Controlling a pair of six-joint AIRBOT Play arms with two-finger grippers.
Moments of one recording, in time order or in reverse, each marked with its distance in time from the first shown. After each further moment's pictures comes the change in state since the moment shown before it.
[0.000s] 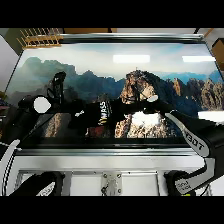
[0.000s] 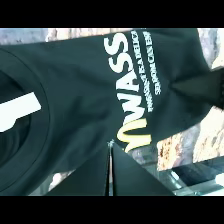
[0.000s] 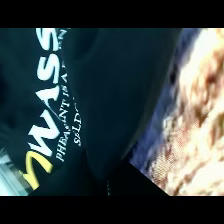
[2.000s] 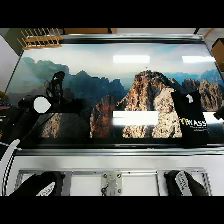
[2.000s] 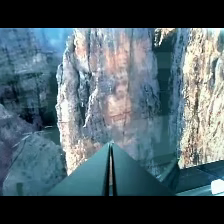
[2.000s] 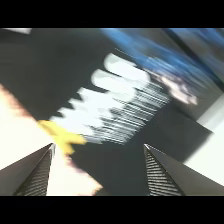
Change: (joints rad) left arm 0.000 0.000 0.000 0.002 0.019 -0.024; right arm -0.978 0.859 -0.180 -0.900 0.235 0.528
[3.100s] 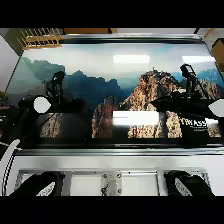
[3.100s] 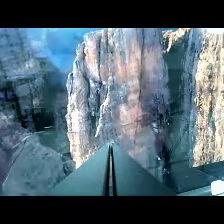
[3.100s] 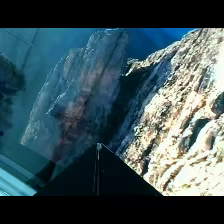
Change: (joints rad) left arm 0.000 0.000 0.000 0.000 0.003 -0.001; right arm 0.739 -0.027 0.022 0.370 -0.022 -0.310
